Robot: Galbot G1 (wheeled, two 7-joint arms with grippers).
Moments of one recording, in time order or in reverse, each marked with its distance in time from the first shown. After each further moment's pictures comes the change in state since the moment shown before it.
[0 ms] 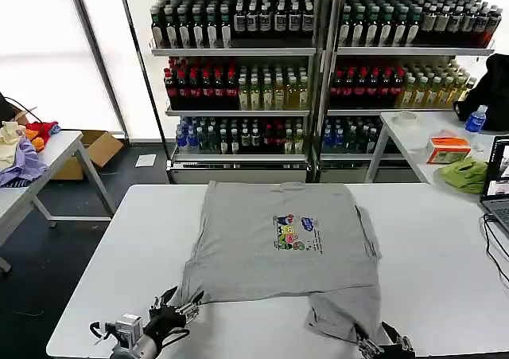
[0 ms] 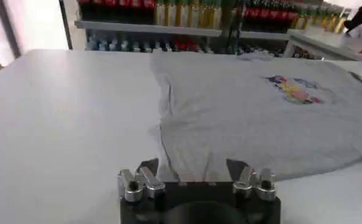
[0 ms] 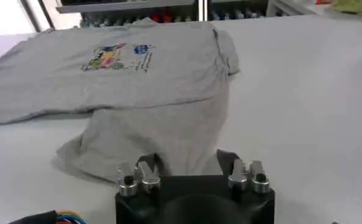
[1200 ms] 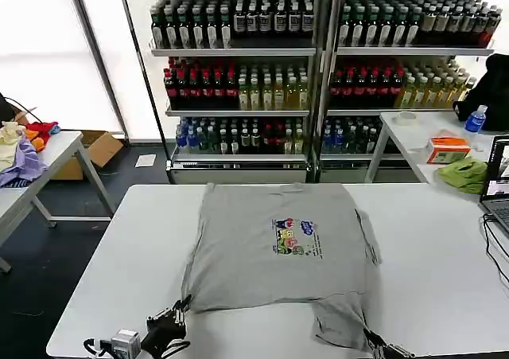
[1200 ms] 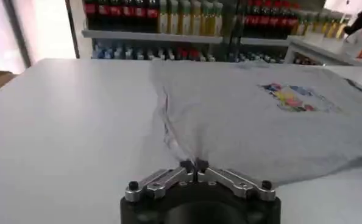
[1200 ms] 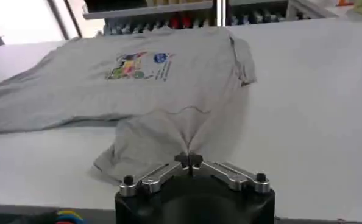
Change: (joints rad) left arm 0.124 -0.025 -0.018 -0.124 0.041 -0.017 -0.020; right arm -0.113 -0.042 0.061 0.117 0.066 0.032 -0.098
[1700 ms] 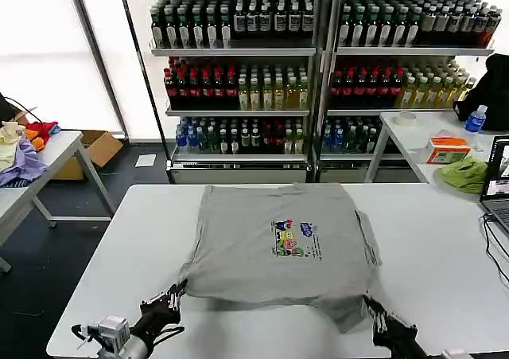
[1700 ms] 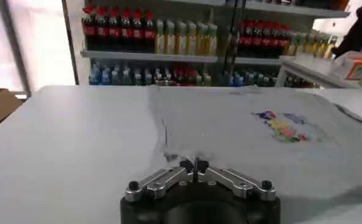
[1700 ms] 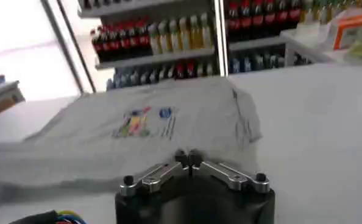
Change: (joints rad) left arm -0.107 0.049 -0.027 -0.016 -0.107 0.030 -0.001; right arm 0.268 -0.020 -0.008 -0.073 0.104 0.114 0.049
